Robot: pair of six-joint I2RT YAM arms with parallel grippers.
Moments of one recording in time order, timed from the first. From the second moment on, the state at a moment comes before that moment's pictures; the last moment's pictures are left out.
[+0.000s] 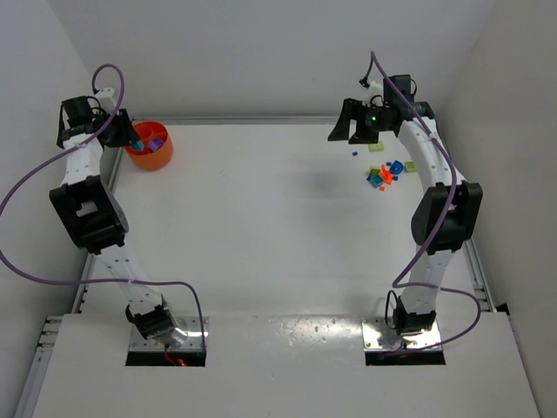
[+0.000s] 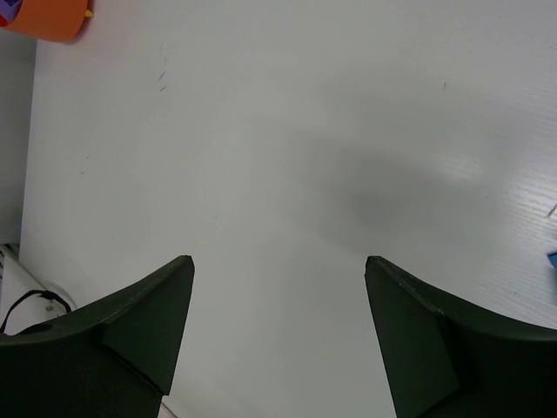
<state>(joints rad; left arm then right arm) 0.44 2.03 1.82 -0.44 0.49 0.19 0.07 1.98 1.88 -0.74 -0.56 0.15</state>
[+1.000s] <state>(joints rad) 0.44 2.08 1.88 -0.43 0.51 0.18 0.07 1.96 1.84 -0.74 -0.52 0.12</state>
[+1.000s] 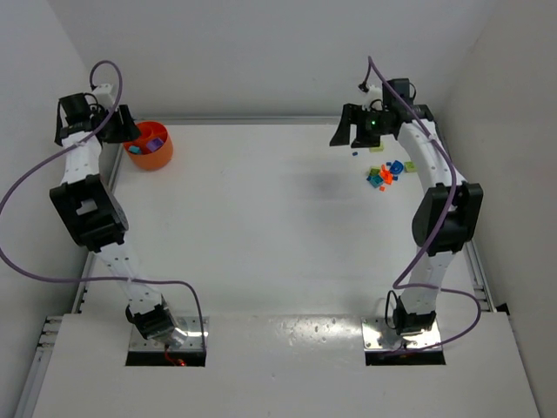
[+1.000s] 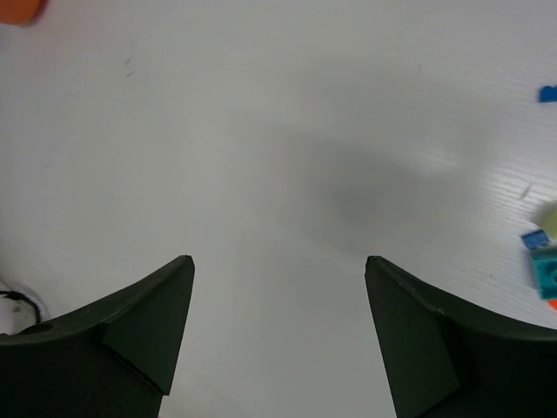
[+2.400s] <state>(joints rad) 0.15 1.26 1.22 -0.42 0.60 0.20 -0.08 2.20 1.75 -0.81 -0.11 -0.48</state>
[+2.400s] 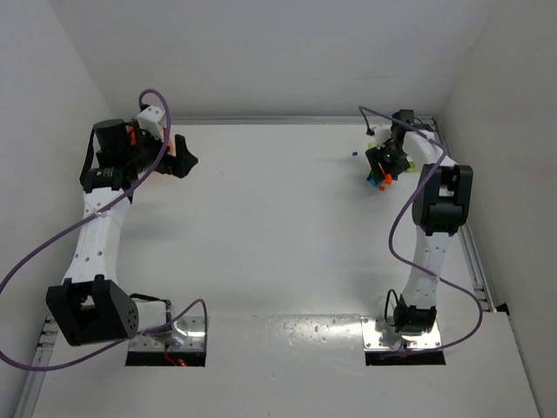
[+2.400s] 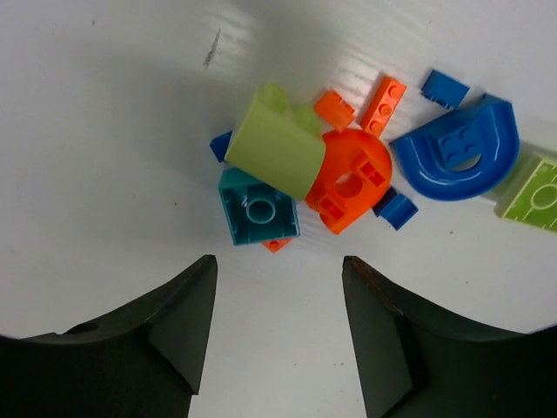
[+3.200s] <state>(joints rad) 0.15 1.29 1.22 -0.42 0.64 0.17 -0.06 2.31 1.87 -0.83 -0.14 -0.46</state>
